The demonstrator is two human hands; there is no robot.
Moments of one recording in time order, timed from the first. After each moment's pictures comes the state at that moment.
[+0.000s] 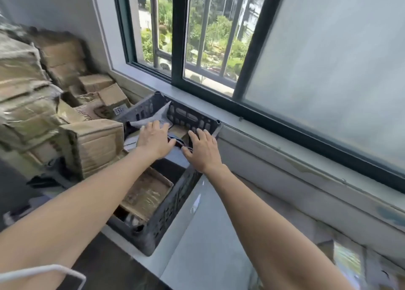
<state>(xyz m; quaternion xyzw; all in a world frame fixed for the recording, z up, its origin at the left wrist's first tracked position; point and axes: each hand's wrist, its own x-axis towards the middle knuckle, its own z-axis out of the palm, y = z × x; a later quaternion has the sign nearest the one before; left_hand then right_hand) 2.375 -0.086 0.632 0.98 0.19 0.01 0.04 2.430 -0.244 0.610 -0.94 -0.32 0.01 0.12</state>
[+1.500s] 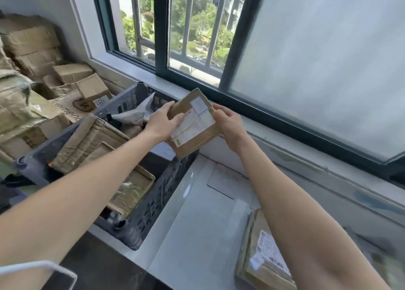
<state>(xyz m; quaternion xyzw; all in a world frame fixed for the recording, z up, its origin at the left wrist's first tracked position) 2.410 -0.125 0.648 0.87 0.15 0.08 0.46 2.484 -0.325 0.671 -0.74 -0.08 0.18 0.65</state>
